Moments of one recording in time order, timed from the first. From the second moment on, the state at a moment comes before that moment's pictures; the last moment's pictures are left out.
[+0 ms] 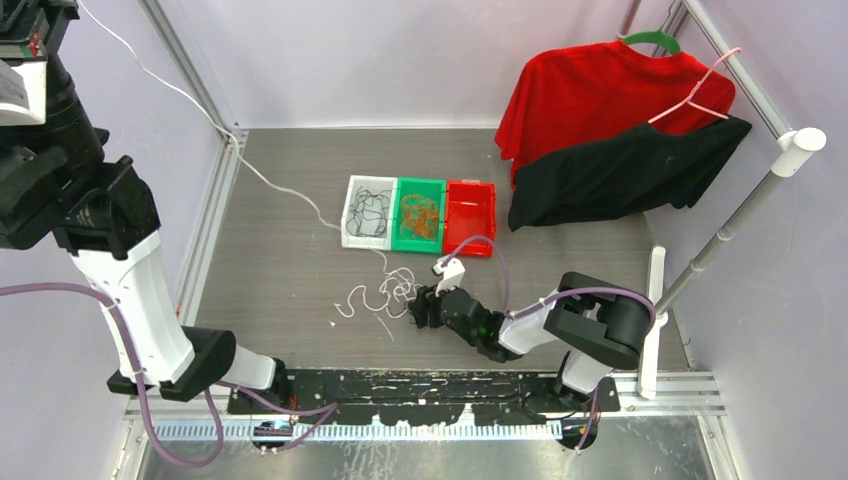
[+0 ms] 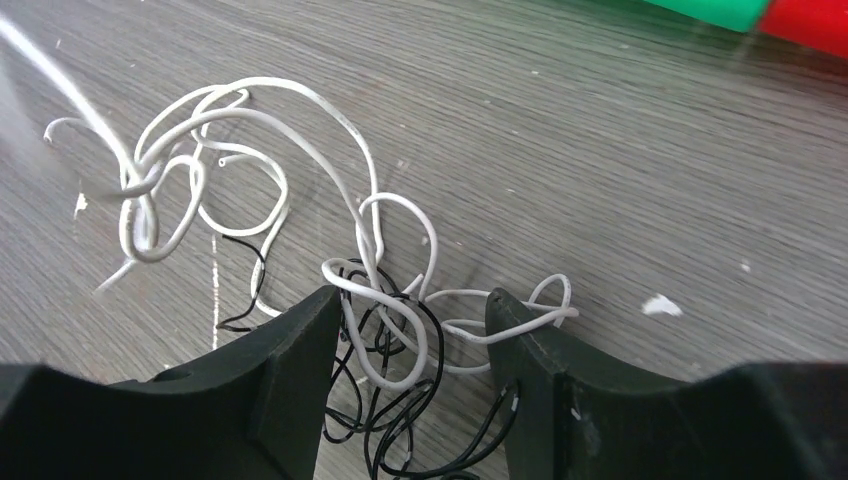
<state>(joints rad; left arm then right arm) -0.12 1.45 2.52 0.30 0.15 0.42 1.08 1.63 0.38 0.82 0.36 0.49</state>
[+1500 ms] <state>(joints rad) -0.12 1.50 2.42 0.35 0.20 0.91 0.96 0.97 0.25 0.16 0.55 0.73</state>
